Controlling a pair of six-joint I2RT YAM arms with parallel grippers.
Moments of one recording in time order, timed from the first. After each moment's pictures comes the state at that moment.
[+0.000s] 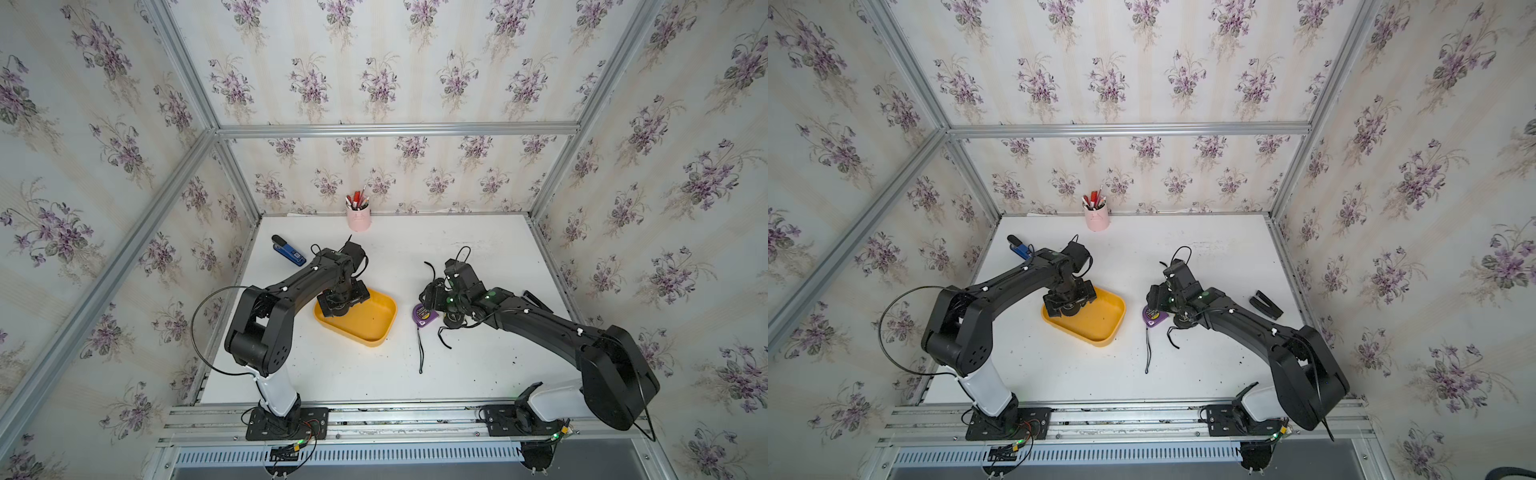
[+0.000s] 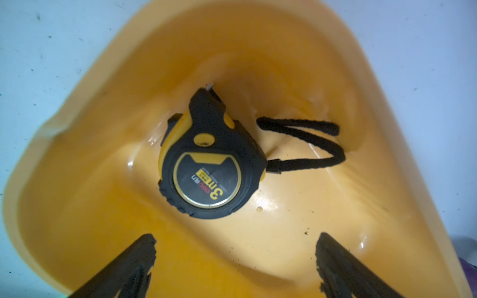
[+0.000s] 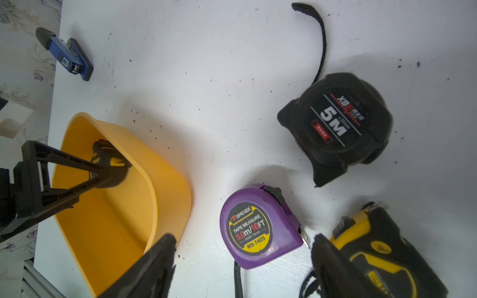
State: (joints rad) left arm -0.41 1.78 1.28 -1.00 -0.04 -0.87; right arm 0.62 1.41 0.83 -0.30 -0.07 0.67
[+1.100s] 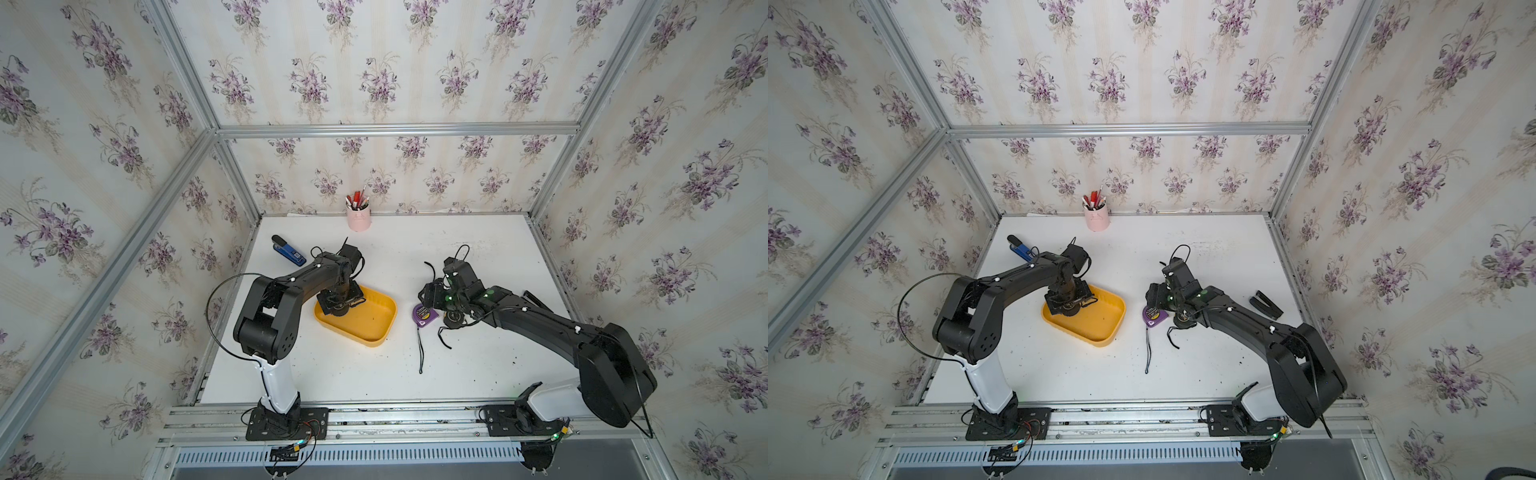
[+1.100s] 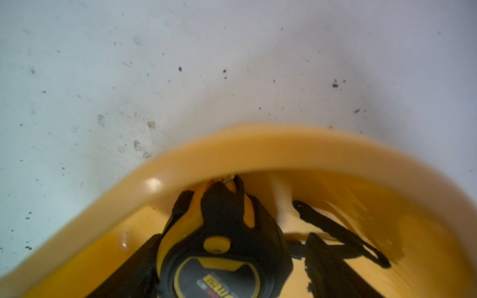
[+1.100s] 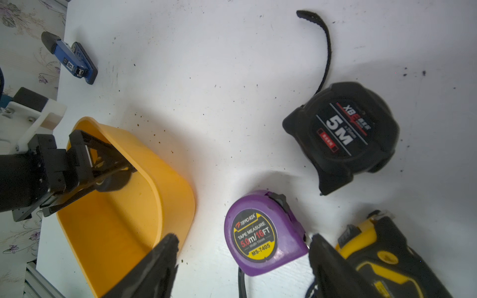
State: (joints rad) left arm -0.36 1.86 1.24 -0.87 -0.10 -0.87; right arm 0.62 1.43 0.85 -0.30 -0.07 0.67
